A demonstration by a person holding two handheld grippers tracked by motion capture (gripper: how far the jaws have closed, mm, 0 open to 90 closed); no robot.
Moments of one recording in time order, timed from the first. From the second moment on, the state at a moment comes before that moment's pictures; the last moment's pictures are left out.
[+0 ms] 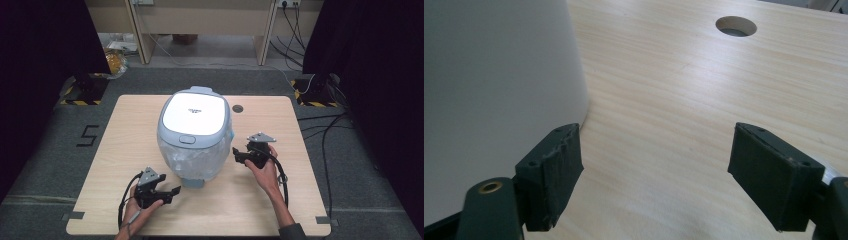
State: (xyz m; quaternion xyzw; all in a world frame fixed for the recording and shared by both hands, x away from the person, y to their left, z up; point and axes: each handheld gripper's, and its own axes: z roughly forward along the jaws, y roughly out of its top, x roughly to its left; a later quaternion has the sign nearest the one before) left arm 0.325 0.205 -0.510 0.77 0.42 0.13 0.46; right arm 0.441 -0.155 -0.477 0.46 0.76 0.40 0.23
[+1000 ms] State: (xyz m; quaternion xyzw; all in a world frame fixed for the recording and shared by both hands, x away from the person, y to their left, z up) left arm 0.321 0.139 -0.510 0.83 0.28 0.12 0.47; right arm 0.395 -0.198 -0.492 0.47 0.77 0.37 0.23
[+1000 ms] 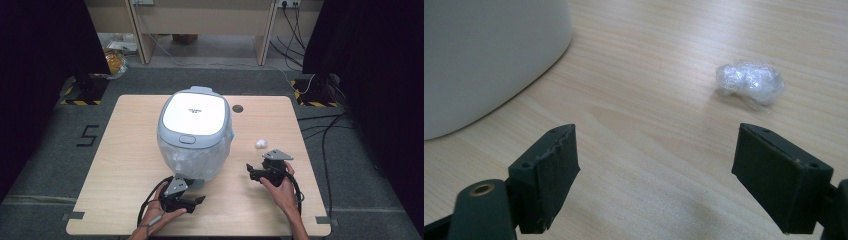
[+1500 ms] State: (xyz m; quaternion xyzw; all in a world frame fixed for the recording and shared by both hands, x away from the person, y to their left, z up) left arm 0.318 0.135 -0.512 0.84 0.25 0.15 0.45; right arm 0.399 -0.199 -0.497 0.47 0.77 0.37 0.21
